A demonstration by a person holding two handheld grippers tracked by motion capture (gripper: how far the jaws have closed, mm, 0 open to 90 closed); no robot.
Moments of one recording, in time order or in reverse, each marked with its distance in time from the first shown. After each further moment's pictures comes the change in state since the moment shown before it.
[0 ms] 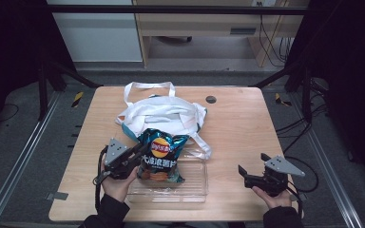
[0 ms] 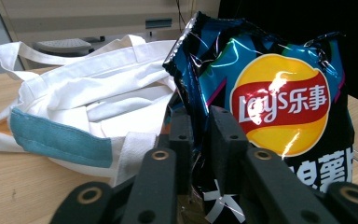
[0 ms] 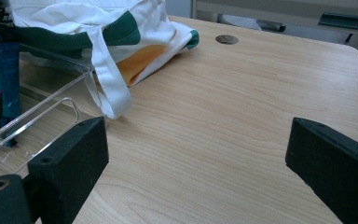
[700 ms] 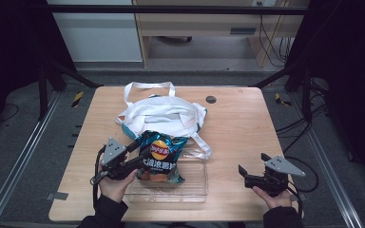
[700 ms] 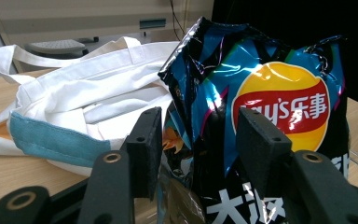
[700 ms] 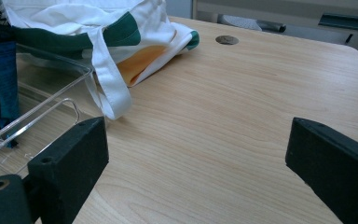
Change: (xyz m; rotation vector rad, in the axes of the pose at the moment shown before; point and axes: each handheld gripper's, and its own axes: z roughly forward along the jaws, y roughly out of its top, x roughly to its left) left arm 0.002 0.003 -0.006 0.008 -0.028 0.010; right arm 0.000 0.000 -0.001 -0.001 0.001 -0.002
